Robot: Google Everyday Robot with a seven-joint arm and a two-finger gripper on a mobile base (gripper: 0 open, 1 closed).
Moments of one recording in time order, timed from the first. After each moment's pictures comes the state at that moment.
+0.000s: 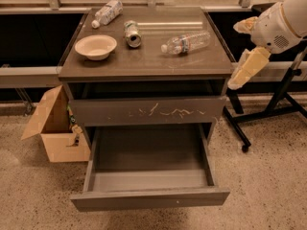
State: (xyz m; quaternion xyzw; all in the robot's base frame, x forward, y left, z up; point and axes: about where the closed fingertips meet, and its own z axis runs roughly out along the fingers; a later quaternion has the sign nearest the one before) arm 0.597 -0.214 0.943 -0.59 0.73 0.07 0.33
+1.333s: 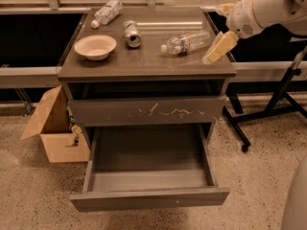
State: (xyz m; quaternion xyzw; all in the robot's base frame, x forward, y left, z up) arm 0.716 -0.183 0.939 -0.58 0.69 0.08 0.43
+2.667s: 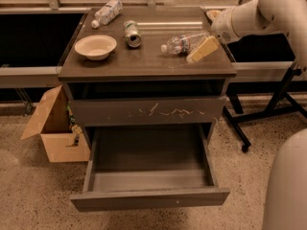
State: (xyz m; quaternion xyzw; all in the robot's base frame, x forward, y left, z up) arm 0.780 -0.163 0.905 -0.53 0.70 0.07 0.47
